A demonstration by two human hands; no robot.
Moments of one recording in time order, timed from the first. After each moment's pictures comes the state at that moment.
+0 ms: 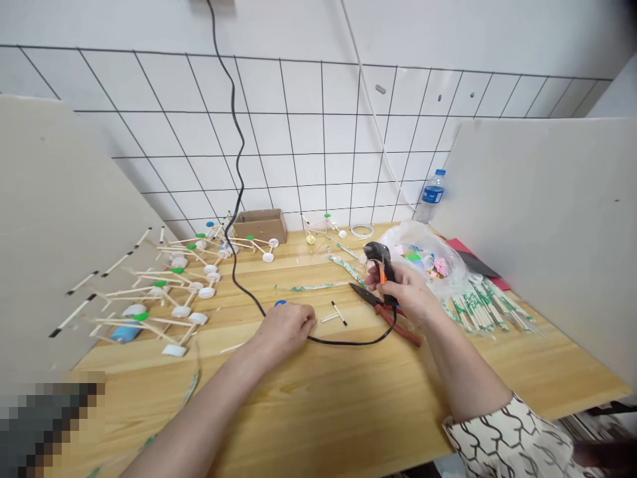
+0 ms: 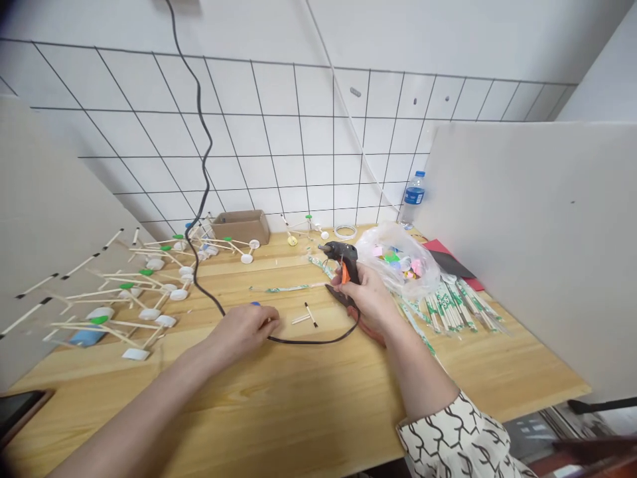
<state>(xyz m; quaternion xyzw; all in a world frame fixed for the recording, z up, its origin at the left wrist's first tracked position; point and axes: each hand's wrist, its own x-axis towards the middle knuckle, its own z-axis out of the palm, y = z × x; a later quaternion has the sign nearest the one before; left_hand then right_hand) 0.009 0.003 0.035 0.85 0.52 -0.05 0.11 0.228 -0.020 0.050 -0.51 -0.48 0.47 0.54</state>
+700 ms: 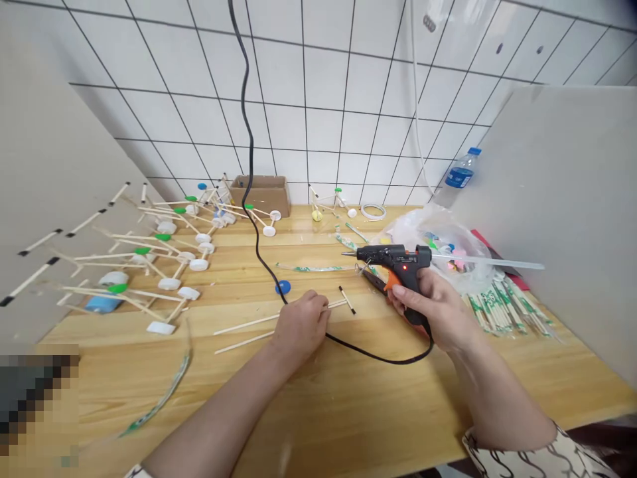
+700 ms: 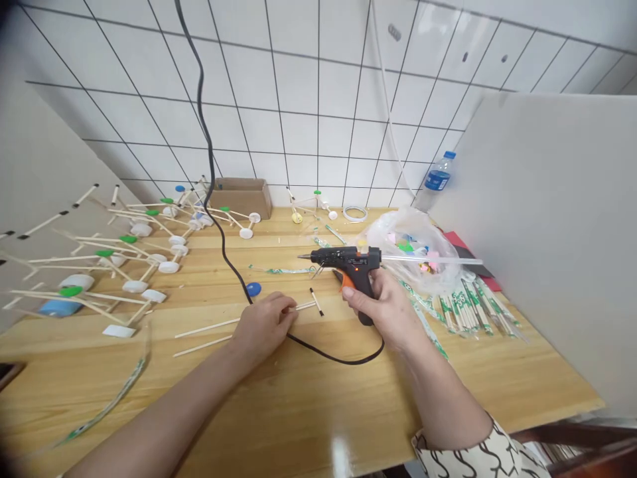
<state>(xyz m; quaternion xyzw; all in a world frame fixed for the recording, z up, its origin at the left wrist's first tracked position) 0.017 0.002 -0.034 0.82 0.53 0.14 0.15 0.223 -0.037 0.038 -0.55 -0.50 0.46 0.49</state>
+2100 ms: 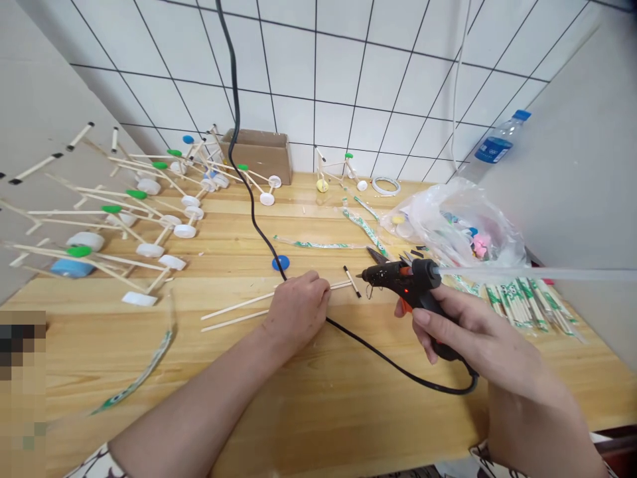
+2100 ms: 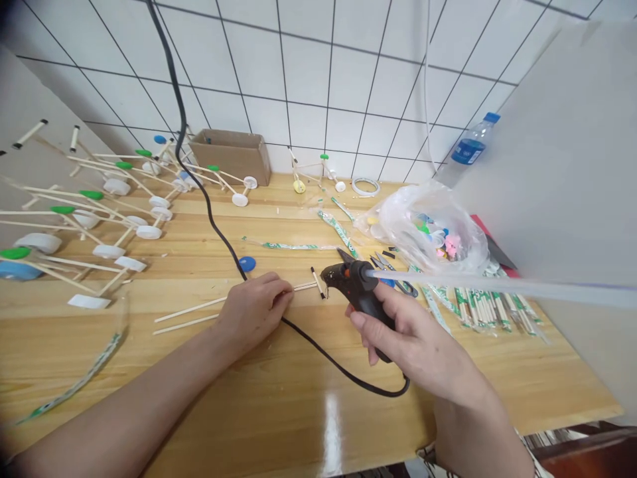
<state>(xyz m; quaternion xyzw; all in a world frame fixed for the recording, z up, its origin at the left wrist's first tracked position) 0.015 0.000 -0.032 0.83 0.53 0.10 0.10 0.231 -0.063 0.045 -0.56 -0.60 0.49 0.29</state>
